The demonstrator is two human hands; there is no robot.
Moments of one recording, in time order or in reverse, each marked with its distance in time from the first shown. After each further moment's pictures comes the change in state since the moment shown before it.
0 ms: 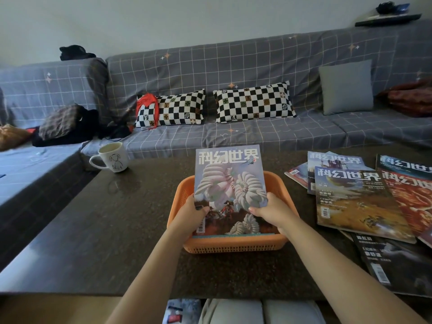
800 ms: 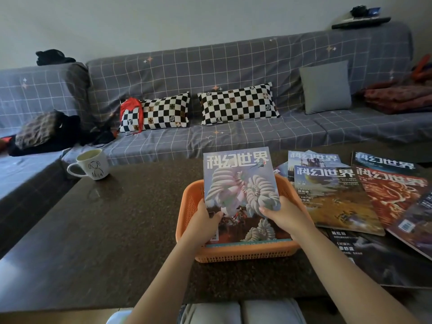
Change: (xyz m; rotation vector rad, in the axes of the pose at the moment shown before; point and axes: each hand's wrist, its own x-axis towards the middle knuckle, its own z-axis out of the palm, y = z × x) left_hand -0.029 0.040 0.061 0.010 -0.117 0.122; right_hand -0.018 0.045 -0.061 -0.026 0.077 -0.111
